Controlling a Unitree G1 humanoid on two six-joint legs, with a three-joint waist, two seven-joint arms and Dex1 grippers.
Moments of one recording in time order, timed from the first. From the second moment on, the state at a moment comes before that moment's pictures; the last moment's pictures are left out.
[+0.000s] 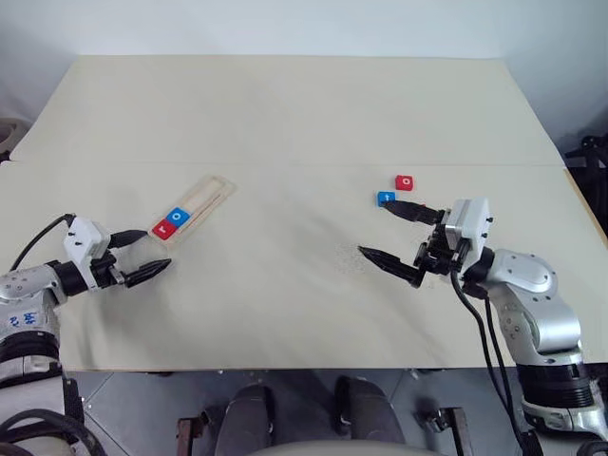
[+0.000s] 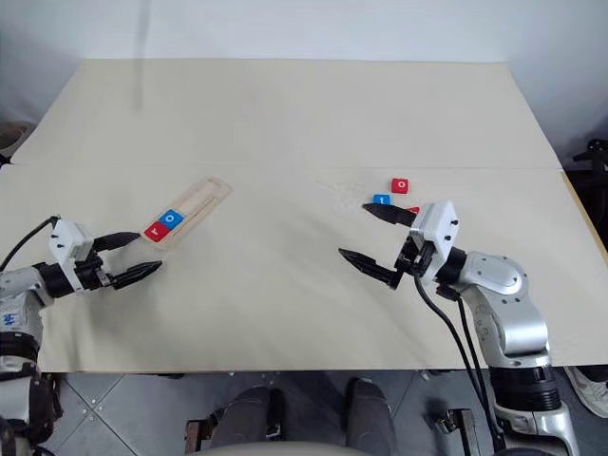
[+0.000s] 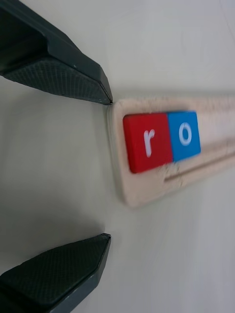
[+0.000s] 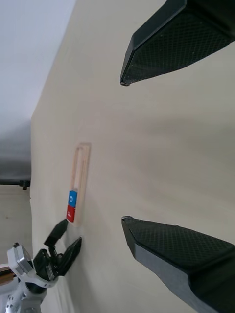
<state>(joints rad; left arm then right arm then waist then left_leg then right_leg) -0.45 0.81 0.26 0.90 -0.26 -0.27 -1.19 -0.27 -0.54 -0.07 -0.20 0.48 0.17 0.97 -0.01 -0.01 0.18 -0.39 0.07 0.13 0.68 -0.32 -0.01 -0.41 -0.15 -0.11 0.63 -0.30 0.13</state>
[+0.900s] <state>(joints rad) -0.50 0.68 0.26 0.80 -0.24 -0.18 -0.88 -0.24 -0.54 -0.05 -0.20 0.49 0.16 0.98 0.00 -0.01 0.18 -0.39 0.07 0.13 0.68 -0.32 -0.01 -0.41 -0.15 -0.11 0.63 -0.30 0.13</state>
